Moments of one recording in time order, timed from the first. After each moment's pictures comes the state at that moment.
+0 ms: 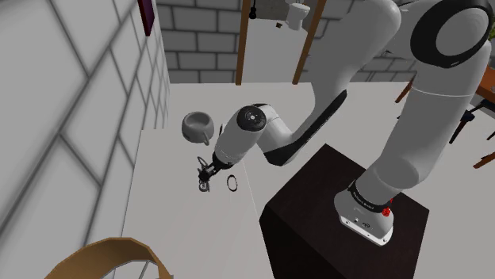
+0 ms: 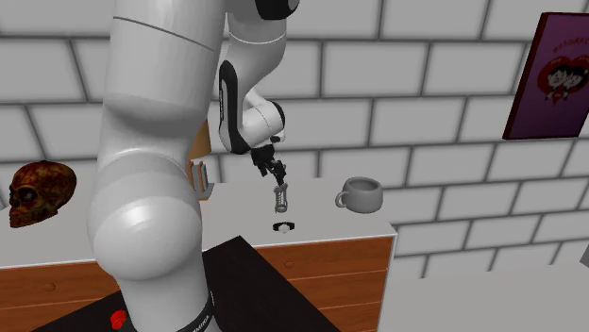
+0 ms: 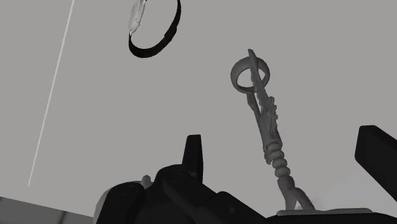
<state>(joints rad) -0.15 0.33 0.78 -2.35 -1.01 2.72 1.44</state>
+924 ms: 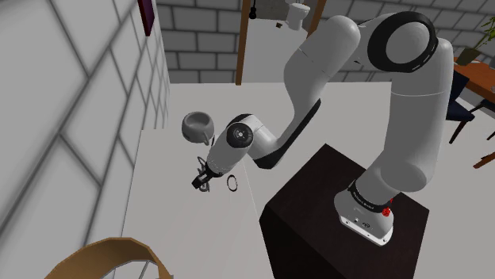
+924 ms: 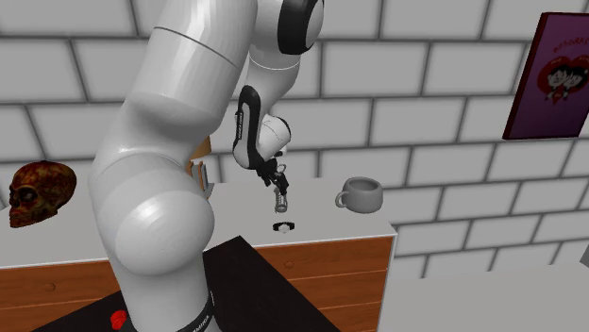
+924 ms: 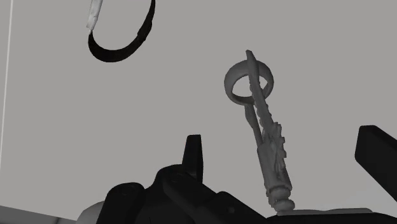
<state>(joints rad) 0.00 0.52 0.62 -2.21 -1.28 2.70 1.64</state>
